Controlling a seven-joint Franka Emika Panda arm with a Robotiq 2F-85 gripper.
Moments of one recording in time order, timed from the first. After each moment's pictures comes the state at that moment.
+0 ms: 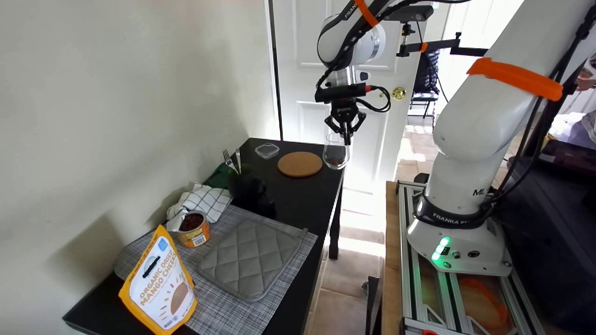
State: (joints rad) arm -0.46 -0.32 -0.19 -2.68 -0.09 2.16 0.96
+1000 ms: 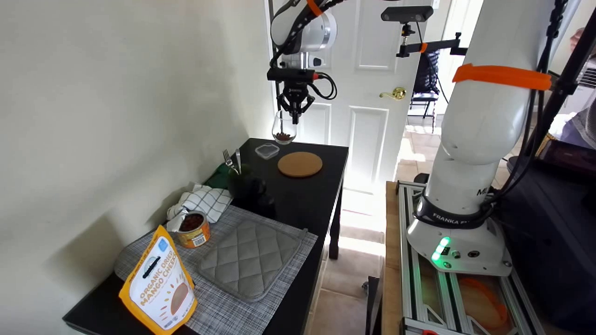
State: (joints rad) arm -0.32 -0.03 -0.20 -2.30 0.07 2.27 0.93
